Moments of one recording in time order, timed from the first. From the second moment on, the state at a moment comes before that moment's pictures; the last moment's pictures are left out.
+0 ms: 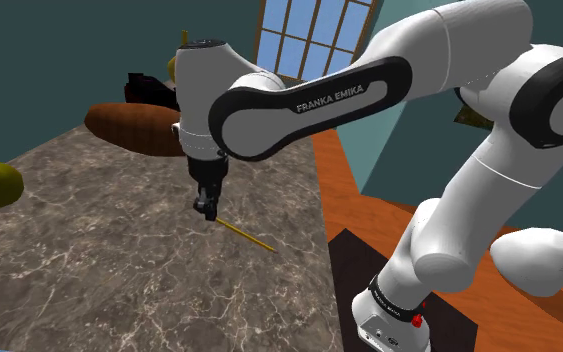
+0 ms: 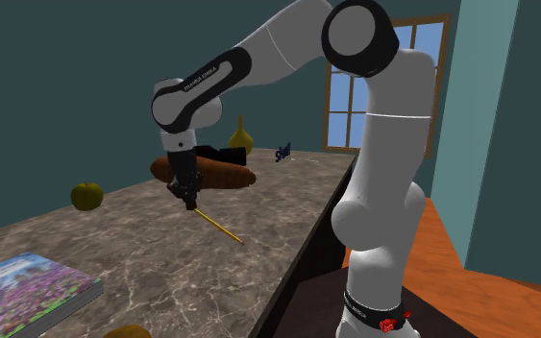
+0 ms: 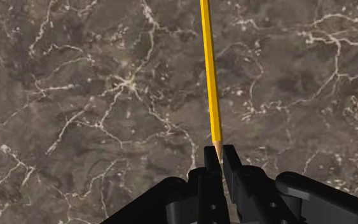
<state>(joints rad) 0.26 -0.05 0.43 -2.13 -0.02 1.99 -0.01</state>
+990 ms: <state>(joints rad) 0.26 -0.10 0.42 -1.98 0.00 1.79 -0.03</state>
